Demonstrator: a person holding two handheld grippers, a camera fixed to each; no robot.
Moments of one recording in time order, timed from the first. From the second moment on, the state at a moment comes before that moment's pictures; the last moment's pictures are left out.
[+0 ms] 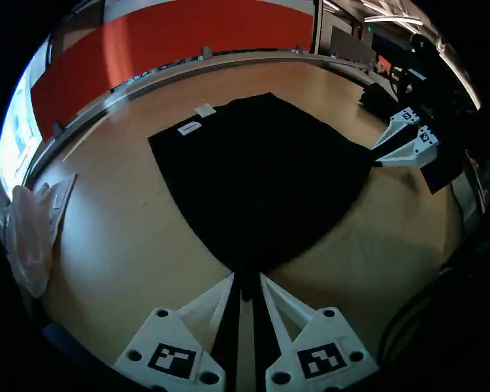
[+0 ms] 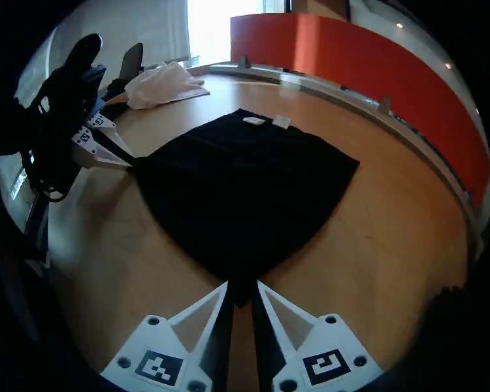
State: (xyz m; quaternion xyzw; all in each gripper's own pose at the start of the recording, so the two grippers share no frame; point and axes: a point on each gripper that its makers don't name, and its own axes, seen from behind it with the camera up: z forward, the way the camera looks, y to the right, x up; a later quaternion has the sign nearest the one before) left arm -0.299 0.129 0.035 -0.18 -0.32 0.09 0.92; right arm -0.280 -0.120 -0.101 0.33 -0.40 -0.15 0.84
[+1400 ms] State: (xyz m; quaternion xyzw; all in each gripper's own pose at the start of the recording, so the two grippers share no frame) left arm -0.188 0.136 -0.019 -0.17 -0.29 0.03 0.94; right arm -0.158 -0.123 -0.124 0.34 -0.36 -0.14 0.86
